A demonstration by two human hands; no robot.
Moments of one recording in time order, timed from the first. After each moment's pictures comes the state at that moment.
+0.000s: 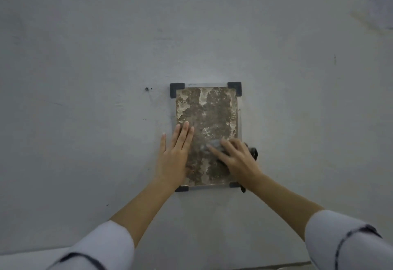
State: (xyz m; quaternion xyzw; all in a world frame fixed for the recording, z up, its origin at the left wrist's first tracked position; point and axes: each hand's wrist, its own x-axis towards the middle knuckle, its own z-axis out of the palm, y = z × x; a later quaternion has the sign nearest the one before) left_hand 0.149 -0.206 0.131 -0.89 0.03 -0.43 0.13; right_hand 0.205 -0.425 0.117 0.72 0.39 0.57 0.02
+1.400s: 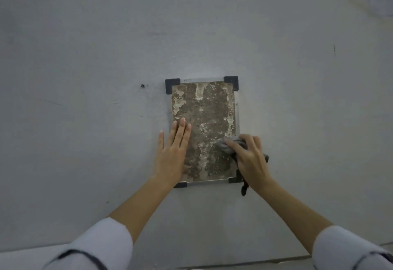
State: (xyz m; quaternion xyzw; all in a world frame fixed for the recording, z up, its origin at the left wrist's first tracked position) left_hand 0.148 -0.210 0.128 -0.89 0.00 -0.42 0.17; right_hand 0.197 -0.443 0.101 0.75 0.29 0.57 -0.17
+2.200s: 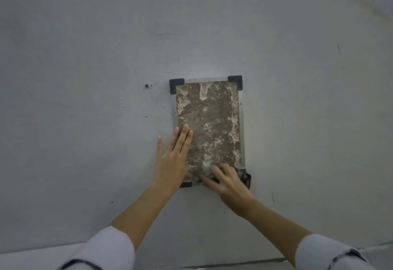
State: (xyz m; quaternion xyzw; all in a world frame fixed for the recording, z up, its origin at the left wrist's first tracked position) left_hand 0.148 -0.192 0.112 -0.88 0.03 -0.44 0.16; right_hand 0.184 -0.391 0.044 0.75 0.41 0.52 0.02
